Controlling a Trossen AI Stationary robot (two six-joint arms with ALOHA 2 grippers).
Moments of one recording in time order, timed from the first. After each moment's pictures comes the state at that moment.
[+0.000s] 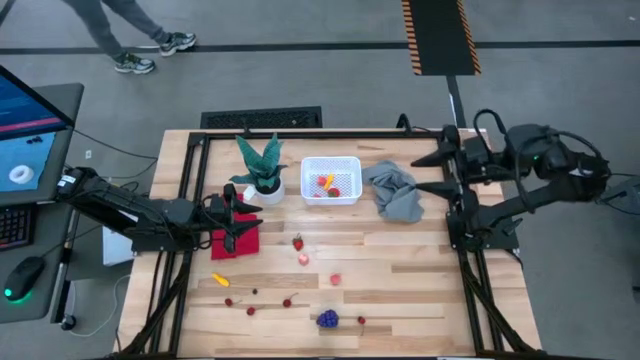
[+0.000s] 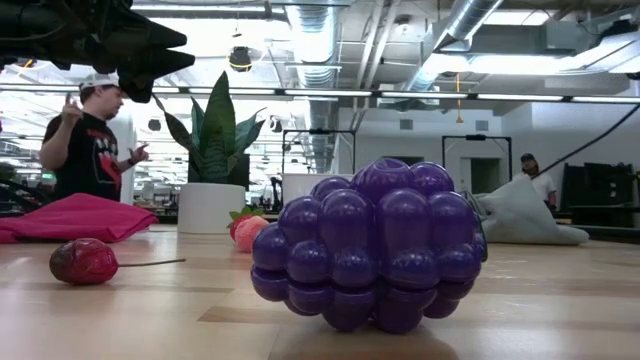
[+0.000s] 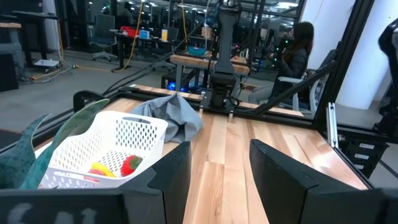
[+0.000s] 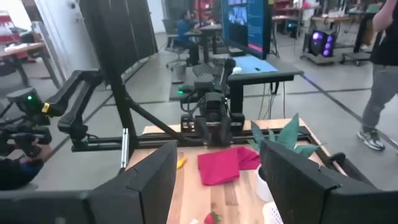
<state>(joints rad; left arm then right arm) -0.28 0.58 0.16 0.44 -0.40 -0.16 0.14 0.86 1.34 -0.63 0.06 0.04</state>
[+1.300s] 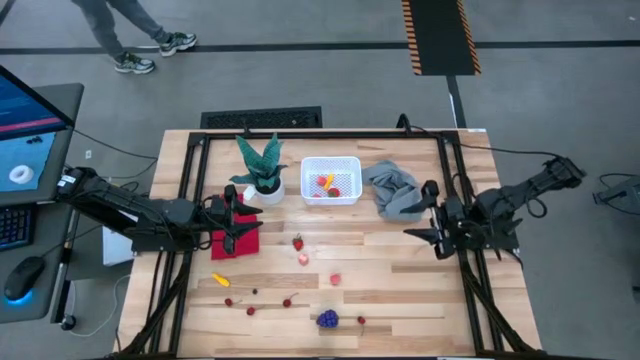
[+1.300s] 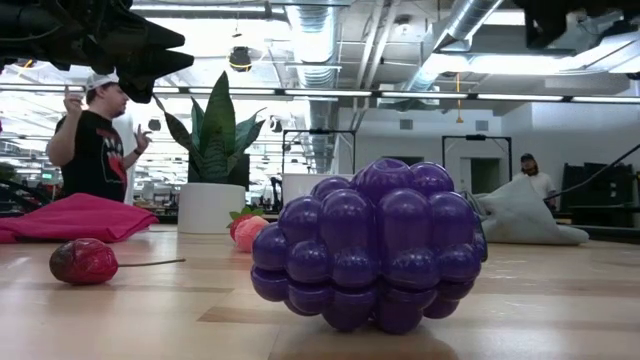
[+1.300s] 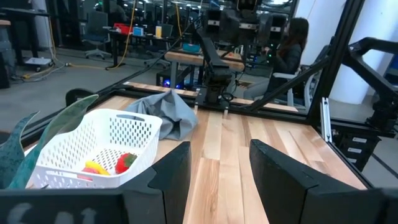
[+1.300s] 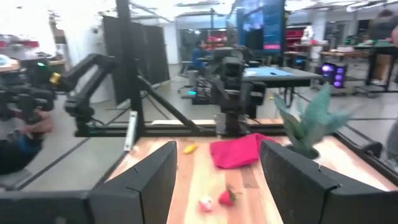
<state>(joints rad) -0.28 0.58 0.16 0.43 -0.37 -0.15 0.46 0.45 0.36 0.11 0.34 -0.01</state>
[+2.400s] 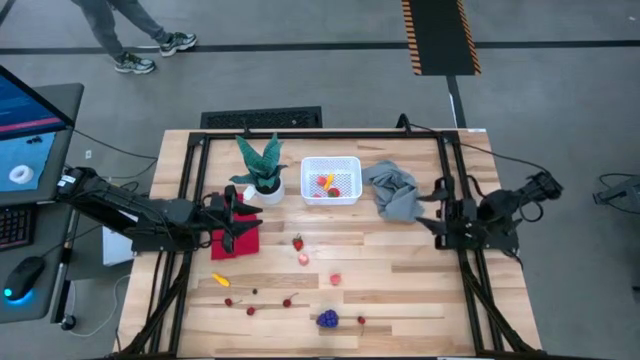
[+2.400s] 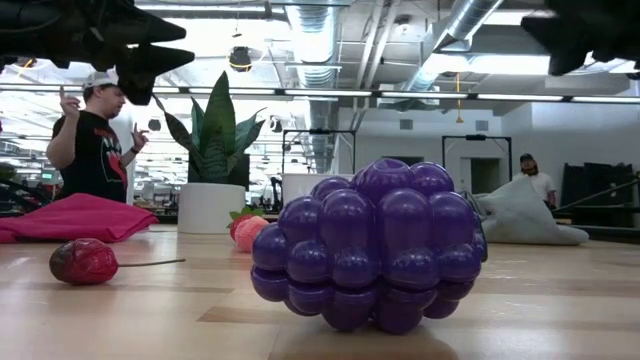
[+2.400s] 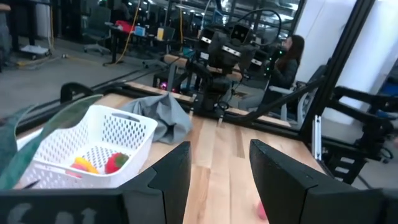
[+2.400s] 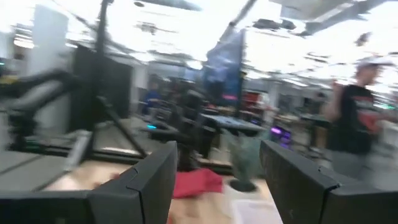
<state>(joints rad) -0.28 0.58 0.16 0.46 -0.38 -0.25 0.45 0.00 0.06 0.23 0.45 -0.33</state>
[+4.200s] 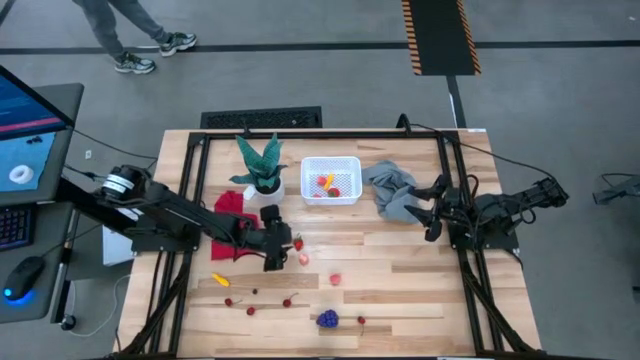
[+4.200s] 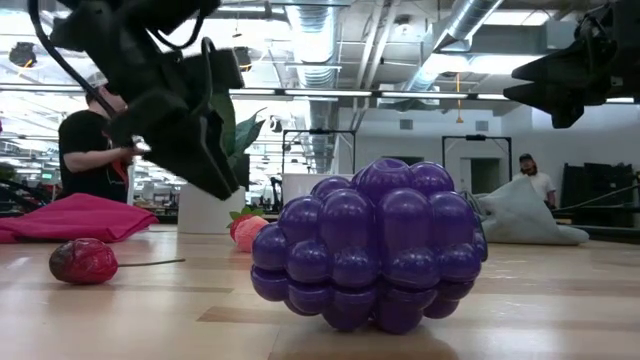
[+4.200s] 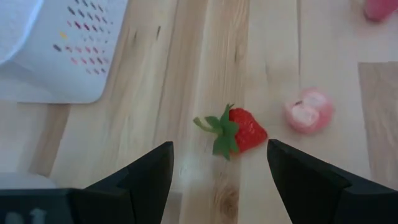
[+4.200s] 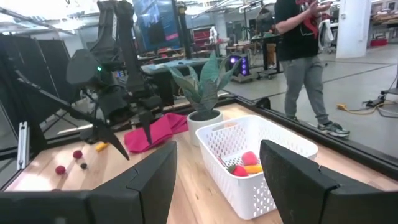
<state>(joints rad) -0.26 1.51 0.71 -0.13 -0.39 -0.20 0.35 0.00 0.06 -0.05 0.63 0.10</state>
